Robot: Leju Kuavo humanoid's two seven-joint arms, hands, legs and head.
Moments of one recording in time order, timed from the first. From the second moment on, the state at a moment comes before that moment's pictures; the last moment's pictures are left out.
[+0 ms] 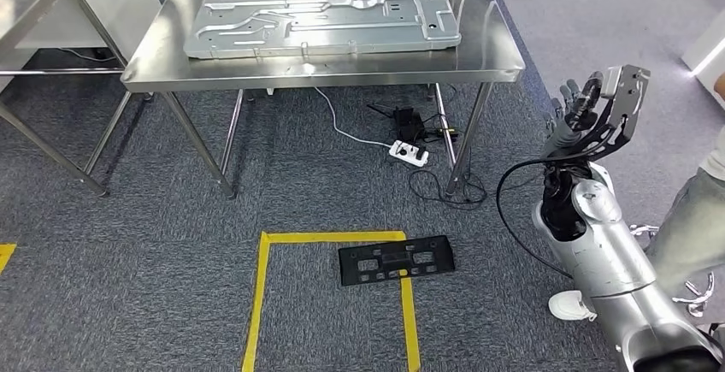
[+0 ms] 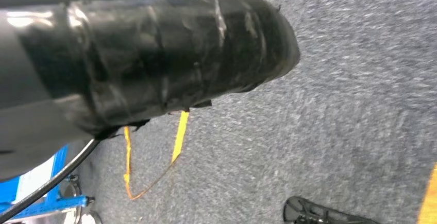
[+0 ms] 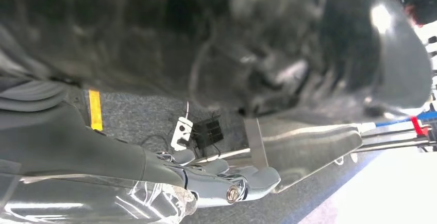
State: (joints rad) left arm -0.12 0.15 -0.89 -0.23 0.94 0.35 -0.04; right arm -0.33 -0.51 0.16 -1.62 -0.55 -0.53 0.08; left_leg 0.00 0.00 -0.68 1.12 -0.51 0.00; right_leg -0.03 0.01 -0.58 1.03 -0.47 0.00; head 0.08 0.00
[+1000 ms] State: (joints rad) left arm -0.12 0.15 -0.89 -0.23 0.94 0.35 -0.04; right arm -0.32 -0.51 0.16 -1.62 -0.55 -0.53 0.08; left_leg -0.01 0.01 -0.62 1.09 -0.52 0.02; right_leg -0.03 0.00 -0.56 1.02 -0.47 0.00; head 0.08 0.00
